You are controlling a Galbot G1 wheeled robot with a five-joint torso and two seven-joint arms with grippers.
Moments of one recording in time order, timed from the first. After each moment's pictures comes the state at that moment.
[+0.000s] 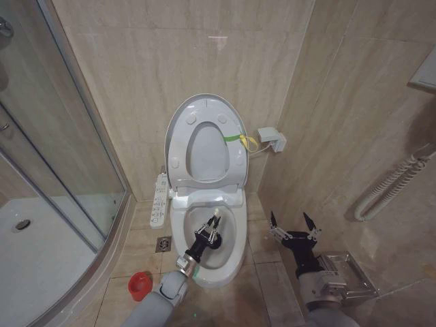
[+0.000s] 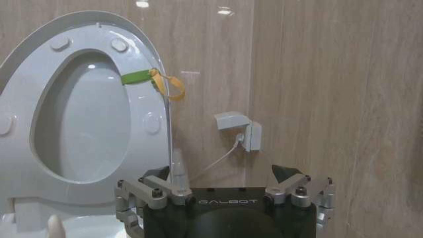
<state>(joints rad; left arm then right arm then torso) 0.86 -1.34 0.13 -1.14 -0.26 -0.72 0.13 -1.63 1.41 0.51 2.28 0.10 -0.08 0.21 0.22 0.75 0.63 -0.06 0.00</state>
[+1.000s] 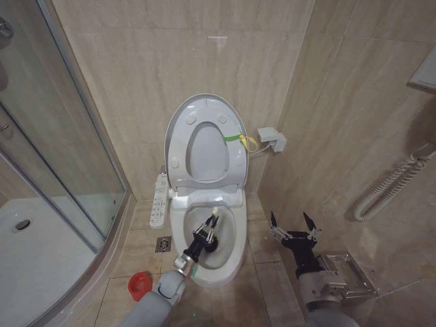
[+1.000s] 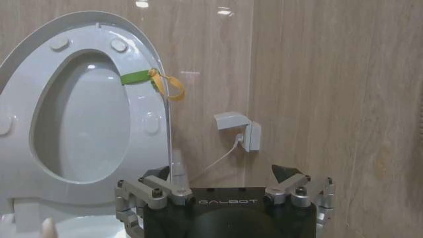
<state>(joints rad) 0.87 -1.31 0.11 -1.11 -0.27 -0.75 0.14 -1.63 1.41 0.51 2.28 0.10 -0.08 0.21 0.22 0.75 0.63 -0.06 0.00</state>
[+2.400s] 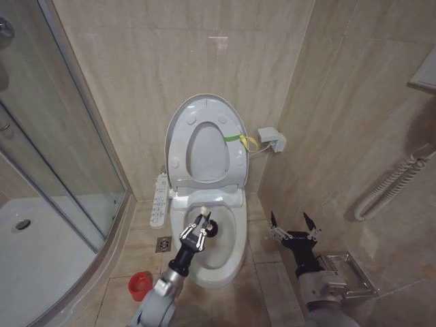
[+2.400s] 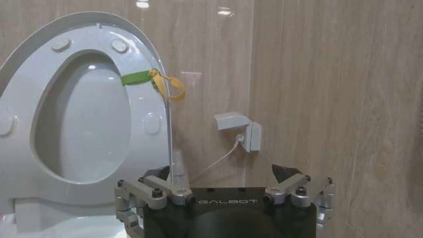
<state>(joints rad) 1.24 -1.24 -0.10 -1.72 -0.10 -0.71 0.04 -1.63 1.41 0.51 2.28 0.10 -0.08 0.21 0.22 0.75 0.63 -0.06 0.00</state>
